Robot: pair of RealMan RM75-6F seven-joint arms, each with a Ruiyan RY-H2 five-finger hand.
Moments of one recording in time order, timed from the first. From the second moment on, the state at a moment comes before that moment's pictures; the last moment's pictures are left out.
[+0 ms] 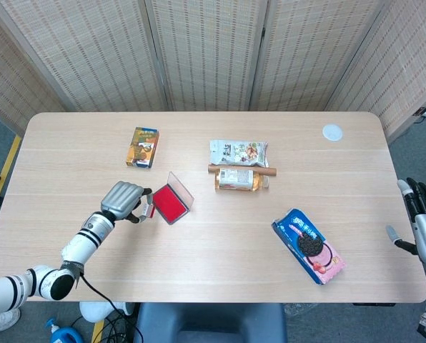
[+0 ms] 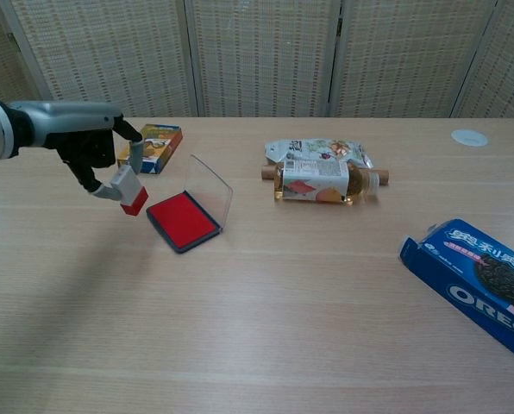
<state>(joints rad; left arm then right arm) -0.89 -1.31 -0.07 -1.54 0.99 0.82 0.23 0.12 -1.07 0.12 -1.54 -1.43 1.44 0.05</state>
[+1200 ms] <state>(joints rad) -0.81 -1.53 -0.04 -1.06 1.34 0.70 -0.25 0.13 -1.08 0.13 -1.53 -1.39 1.42 0.02</state>
